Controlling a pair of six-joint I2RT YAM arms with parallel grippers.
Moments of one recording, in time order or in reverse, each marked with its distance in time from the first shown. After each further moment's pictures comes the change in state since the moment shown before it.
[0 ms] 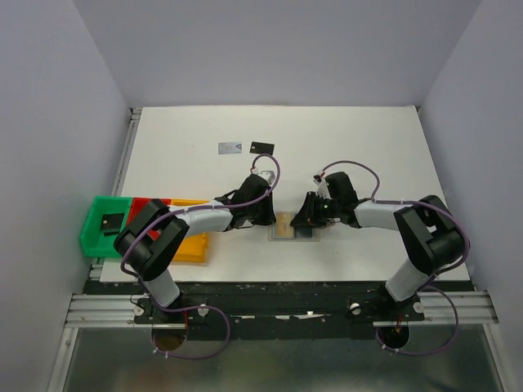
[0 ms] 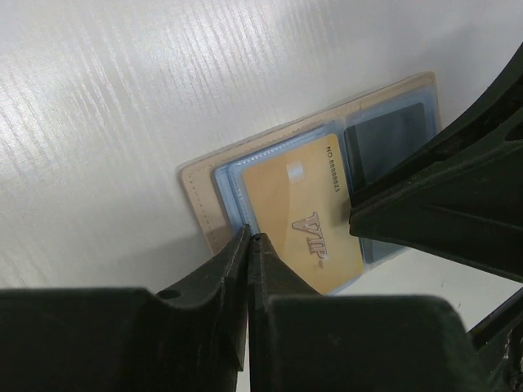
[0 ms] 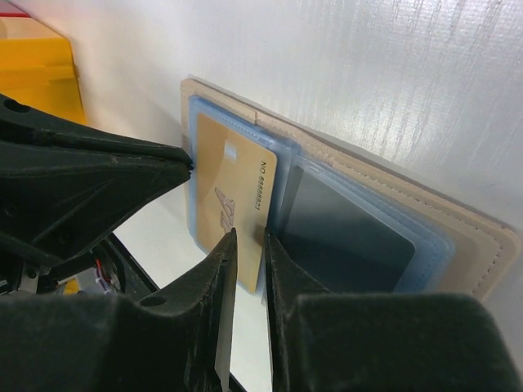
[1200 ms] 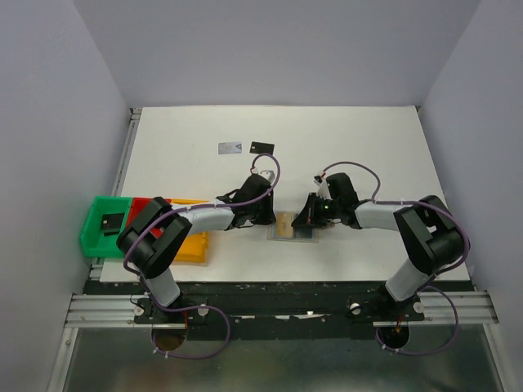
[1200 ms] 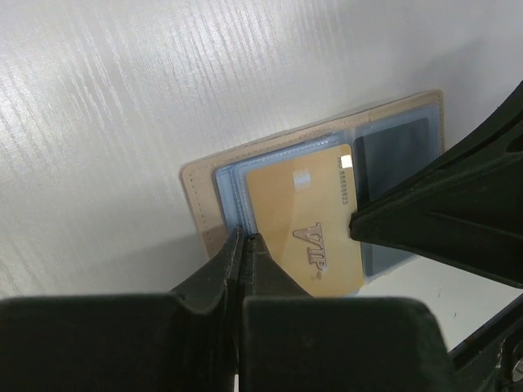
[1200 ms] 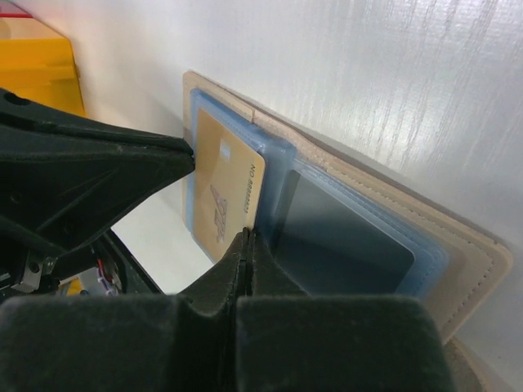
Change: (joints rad) left arm 0.001 0.024 0.016 -0.011 -0.016 -0.027; right arm 0.000 0.017 -0.008 0.023 -0.009 0.007
